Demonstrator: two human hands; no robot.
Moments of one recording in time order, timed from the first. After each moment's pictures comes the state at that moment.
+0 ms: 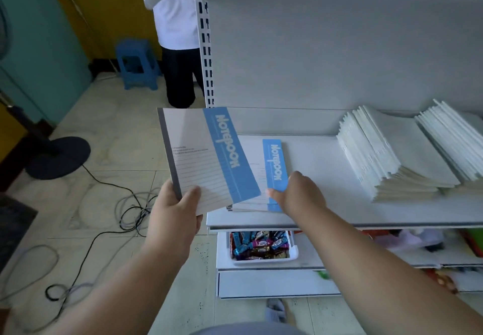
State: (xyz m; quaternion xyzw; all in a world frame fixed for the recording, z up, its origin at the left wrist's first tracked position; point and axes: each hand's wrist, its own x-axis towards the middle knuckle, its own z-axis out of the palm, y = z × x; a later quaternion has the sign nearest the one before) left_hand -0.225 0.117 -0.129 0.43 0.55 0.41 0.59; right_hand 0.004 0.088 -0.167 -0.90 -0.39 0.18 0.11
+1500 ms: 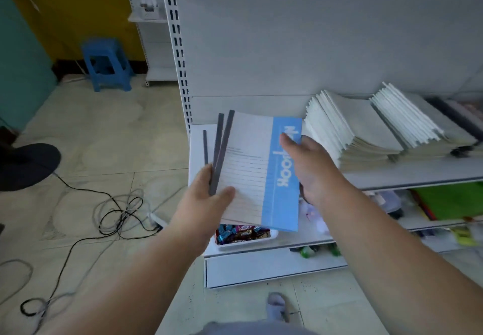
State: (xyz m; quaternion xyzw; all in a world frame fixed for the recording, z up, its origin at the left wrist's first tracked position) left_hand -0.197 0.063 -0.117 0.54 0.42 0.29 0.67; right_hand -0.002 0.023 -0.087 -0.71 -0.22 0.37 0.56
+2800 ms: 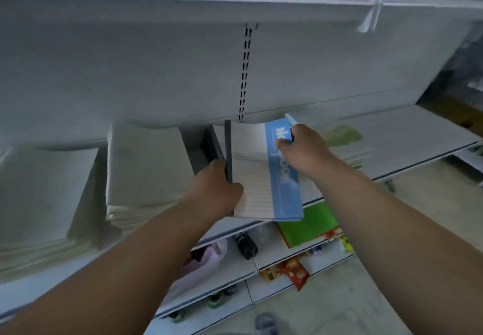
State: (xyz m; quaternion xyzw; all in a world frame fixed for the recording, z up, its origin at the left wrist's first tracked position) left_hand 0.462 -0.130 -0.088 0.83 0.39 0.07 0.39; right_hand 0.651 -0.214 -0.067 -0.91 -0.31 0.06 0.26
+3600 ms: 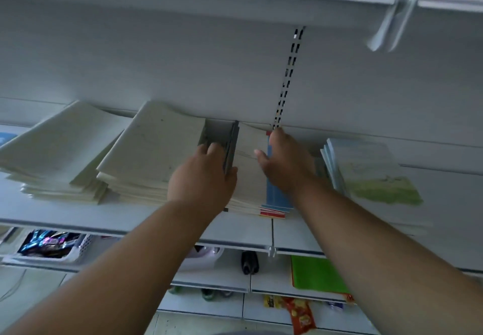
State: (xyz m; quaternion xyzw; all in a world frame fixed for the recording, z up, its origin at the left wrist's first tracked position) left_hand 0.517 -0.147 -0.086 0.82 0.55 0.15 0.07; right_hand 0.697 -0.149 -0.103 -0.77 -0.60 0.03 0.22
